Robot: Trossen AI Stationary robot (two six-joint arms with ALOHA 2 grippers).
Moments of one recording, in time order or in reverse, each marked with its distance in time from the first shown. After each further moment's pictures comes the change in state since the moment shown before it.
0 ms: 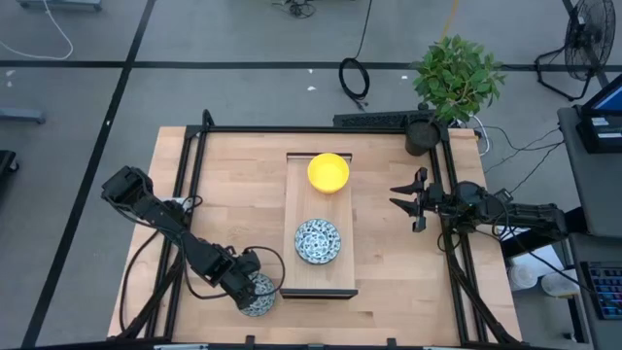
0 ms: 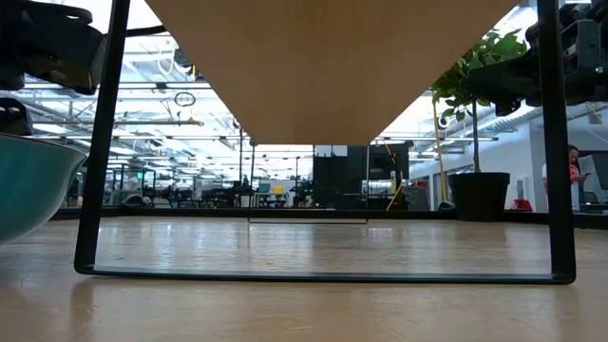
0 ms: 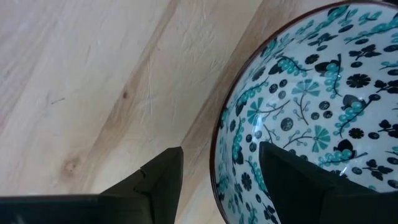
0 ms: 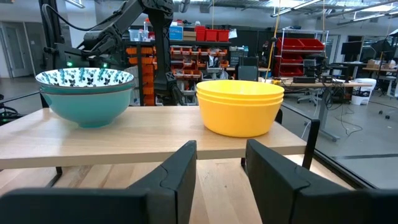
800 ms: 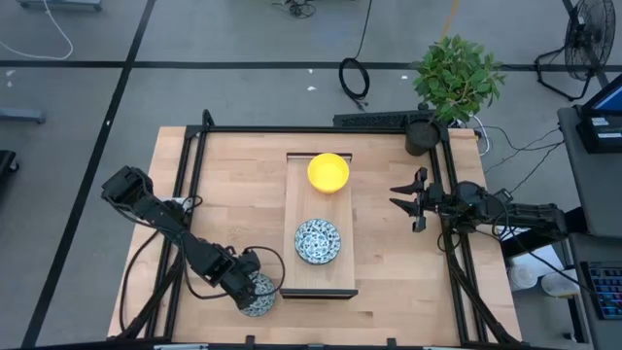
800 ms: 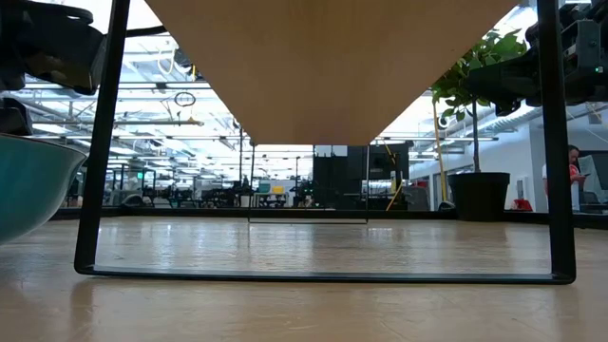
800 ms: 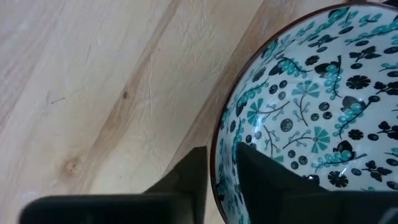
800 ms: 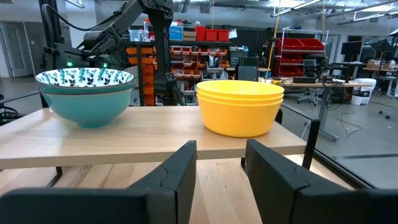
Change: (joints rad) left arm 0.000 0.000 0.000 0.000 0.000 -0.004; right arm 0.000 0.000 0.000 0.000 0.000 0.000
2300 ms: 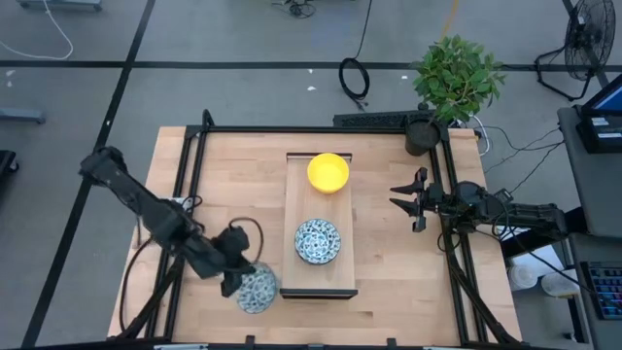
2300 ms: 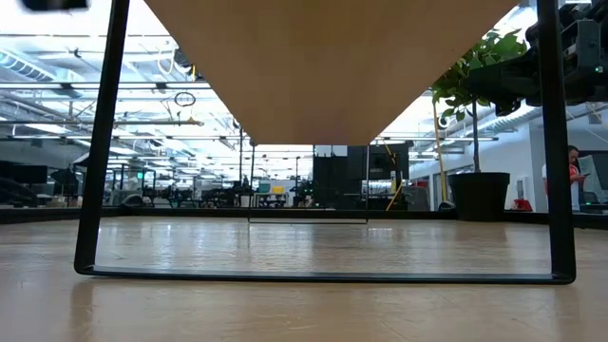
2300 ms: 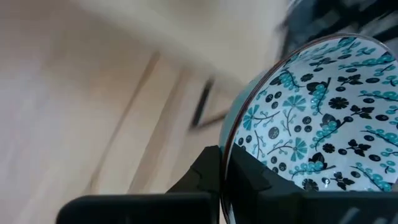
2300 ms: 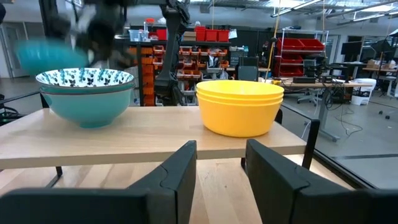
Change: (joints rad) left arm 0.022 -0.367 0.119 -0.023 -0.173 0.151; right arm 0.000 0.000 0.000 0.001 0.000 0.000
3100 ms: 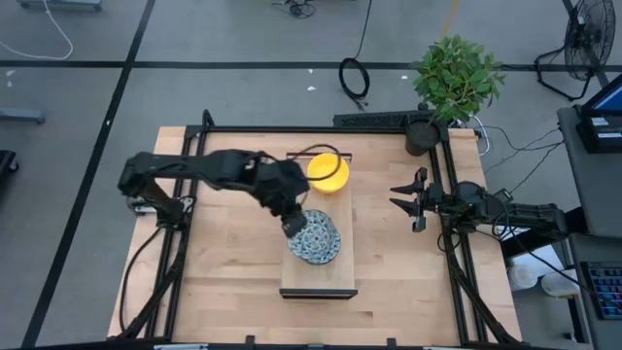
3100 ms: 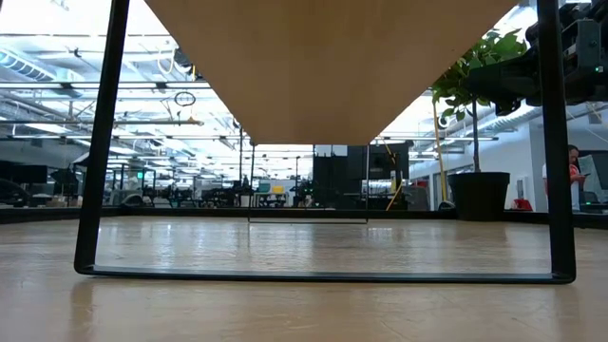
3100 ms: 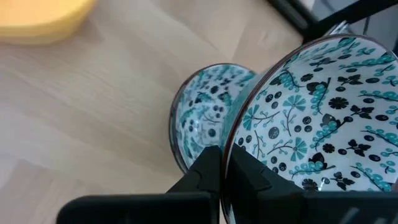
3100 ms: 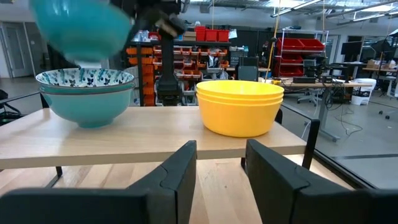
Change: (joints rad) left arm 0.582 0.398 0.722 -0.361 0.403 0.388; right arm 0.000 0.000 0.000 -0.001 0.000 0.000
